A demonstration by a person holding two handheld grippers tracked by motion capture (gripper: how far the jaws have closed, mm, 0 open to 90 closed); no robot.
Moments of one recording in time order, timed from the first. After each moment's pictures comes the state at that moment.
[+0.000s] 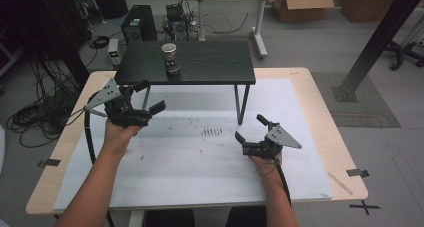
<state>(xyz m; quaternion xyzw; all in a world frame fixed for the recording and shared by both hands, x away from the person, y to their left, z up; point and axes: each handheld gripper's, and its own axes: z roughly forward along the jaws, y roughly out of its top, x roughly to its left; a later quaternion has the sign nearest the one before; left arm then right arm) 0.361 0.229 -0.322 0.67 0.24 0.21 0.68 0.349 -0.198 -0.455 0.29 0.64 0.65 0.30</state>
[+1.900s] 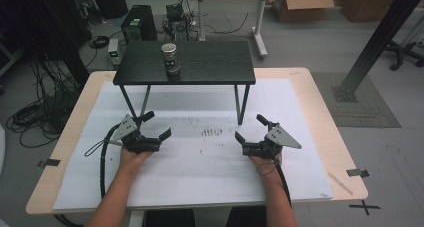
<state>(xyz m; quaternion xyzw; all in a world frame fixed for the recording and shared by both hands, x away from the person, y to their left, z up) 0.361 0.231 -0.450 0.67 0.28 0.24 0.64 0.349 -0.197 -0.455 0.29 0.64 0.65 0.31</state>
